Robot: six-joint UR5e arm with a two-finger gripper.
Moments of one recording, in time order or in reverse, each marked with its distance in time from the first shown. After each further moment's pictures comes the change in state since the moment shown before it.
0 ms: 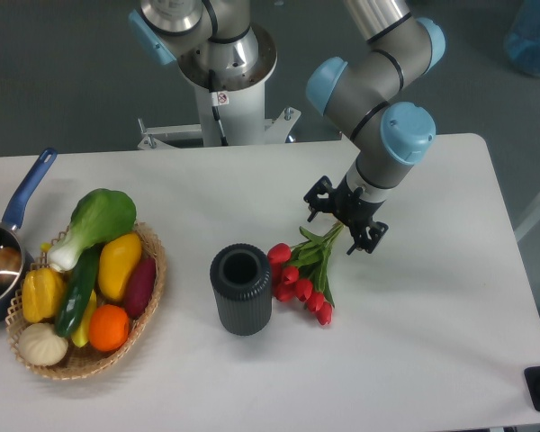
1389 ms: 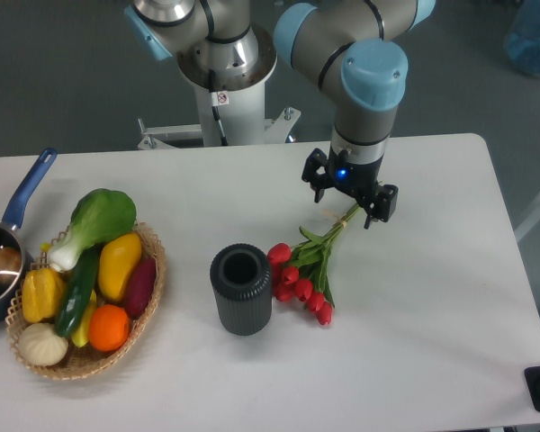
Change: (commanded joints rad) arm -0.087 0.153 0.043 -0.038 0.176 -0.206
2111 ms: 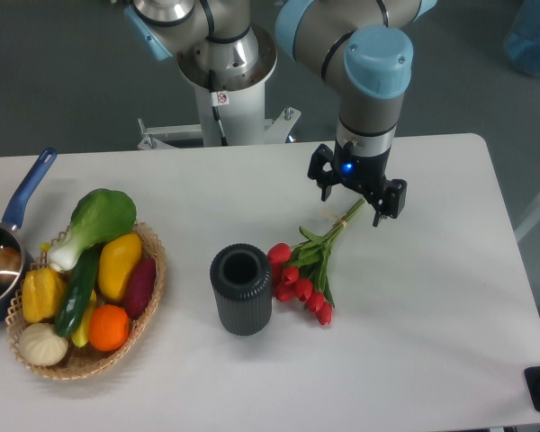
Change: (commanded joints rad) arm -0.003 0.015 0.075 -0.011 0.006 0.000
